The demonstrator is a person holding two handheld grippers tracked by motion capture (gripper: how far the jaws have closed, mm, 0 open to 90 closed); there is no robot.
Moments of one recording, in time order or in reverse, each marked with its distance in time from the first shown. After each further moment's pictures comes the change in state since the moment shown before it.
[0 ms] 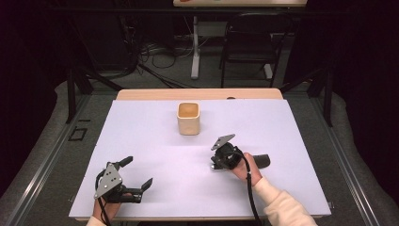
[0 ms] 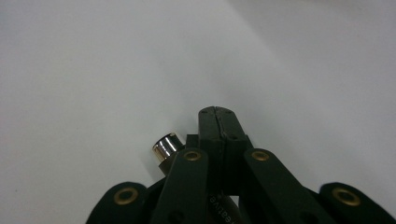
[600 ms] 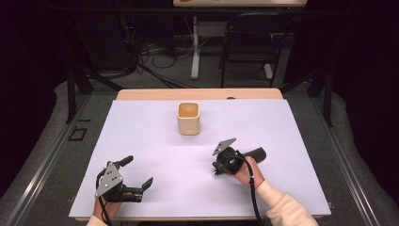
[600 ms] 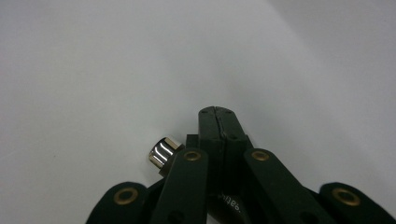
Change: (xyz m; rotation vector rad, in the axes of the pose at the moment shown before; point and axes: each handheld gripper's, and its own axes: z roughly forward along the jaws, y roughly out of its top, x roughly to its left) left arm 0.001 0.001 0.001 0.002 0.002 -0.004; right arm 0.010 -0.008 -0.010 0.030 0.038 -0.017
